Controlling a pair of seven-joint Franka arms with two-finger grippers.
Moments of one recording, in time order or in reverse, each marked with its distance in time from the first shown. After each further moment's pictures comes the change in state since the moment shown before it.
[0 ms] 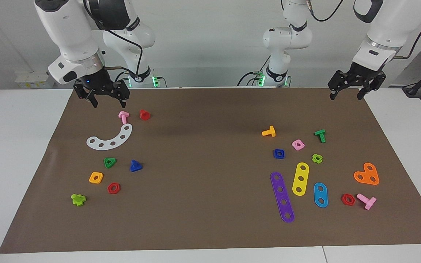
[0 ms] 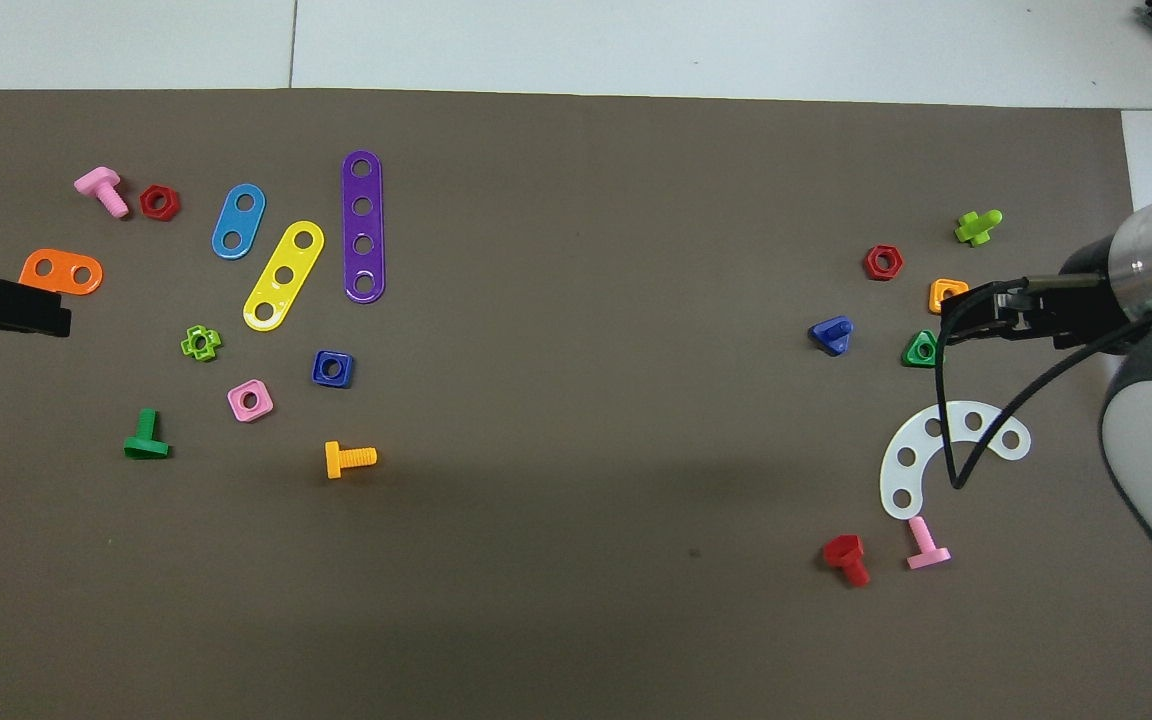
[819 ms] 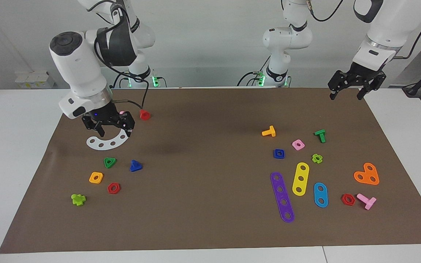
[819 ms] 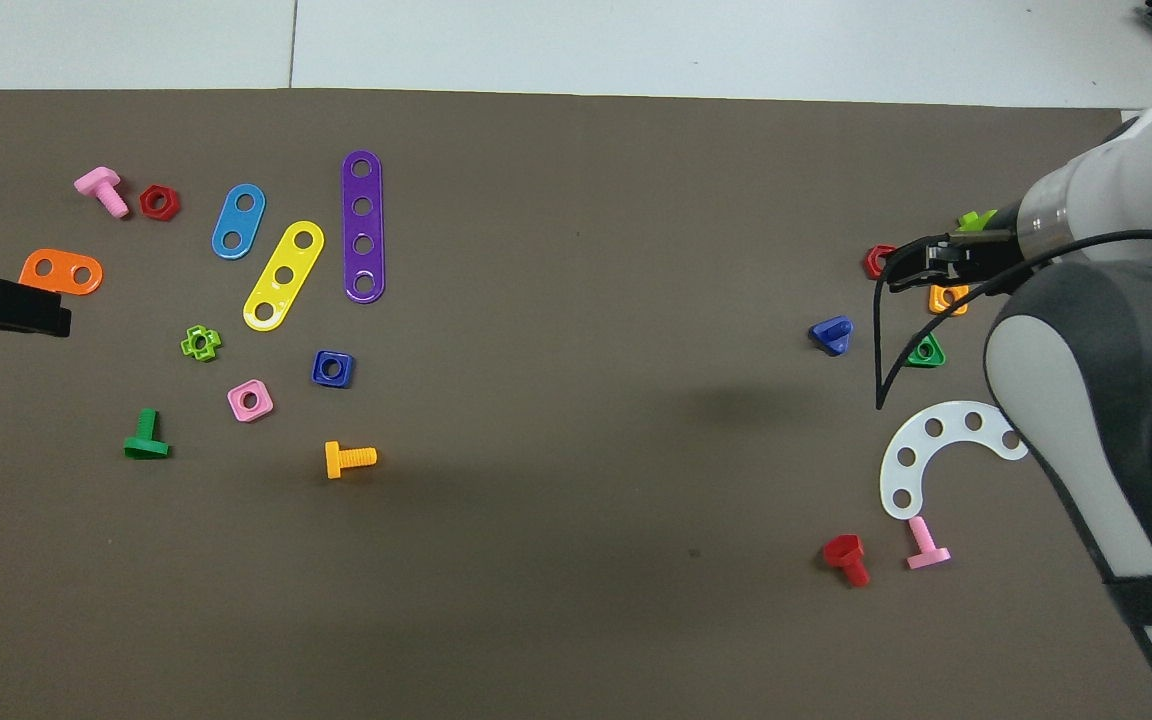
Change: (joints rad) left arm 0.000 0.000 0.000 0.000 0.000 0.000 0.000; right arm 0.002 0.177 -0.001 -0.035 -0.002 0.265 0.000
